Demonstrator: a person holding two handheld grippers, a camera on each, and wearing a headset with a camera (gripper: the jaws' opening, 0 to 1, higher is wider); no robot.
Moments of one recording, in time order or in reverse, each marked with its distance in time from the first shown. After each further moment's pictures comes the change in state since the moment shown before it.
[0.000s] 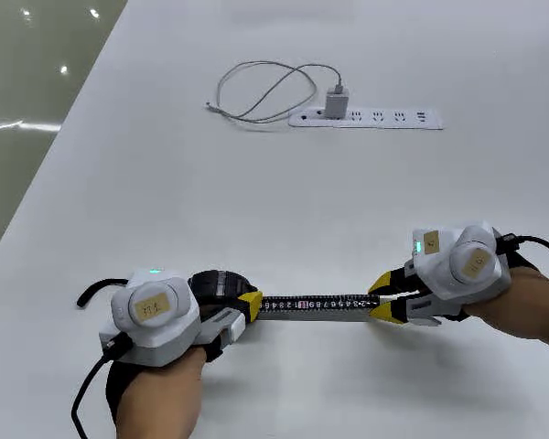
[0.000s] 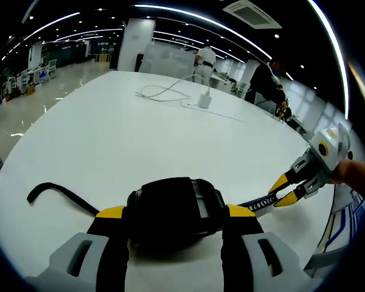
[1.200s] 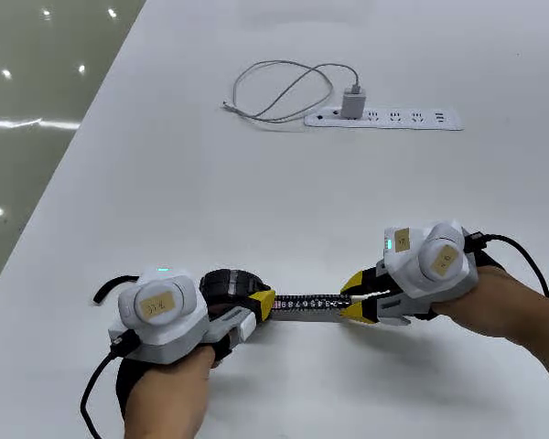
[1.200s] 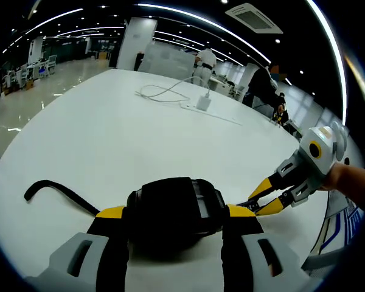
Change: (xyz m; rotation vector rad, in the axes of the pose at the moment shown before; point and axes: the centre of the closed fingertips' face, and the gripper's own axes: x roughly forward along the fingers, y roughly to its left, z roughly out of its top) left arm -0.001 0.001 0.001 -0.031 -0.003 -0.033; right arm 0.033 0.007 0.047 -0.018 -0.078 0.052
